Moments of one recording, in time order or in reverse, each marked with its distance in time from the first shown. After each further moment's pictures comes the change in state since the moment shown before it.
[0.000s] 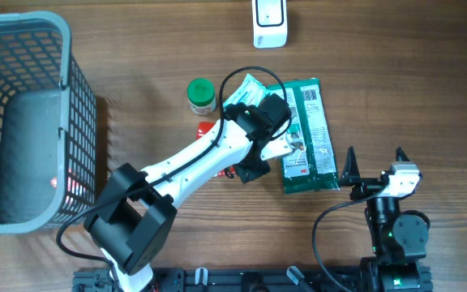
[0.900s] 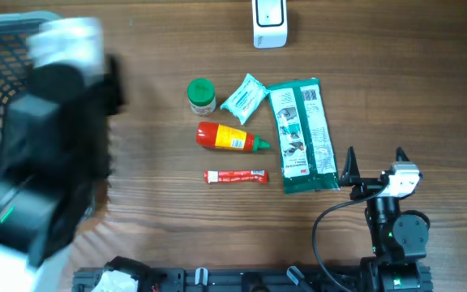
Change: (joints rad) left arm 0.490 -0.797 0.176 0.192 -0.641 -0.468; right arm 0.000 0.000 0.000 0.000 0.000 0.000
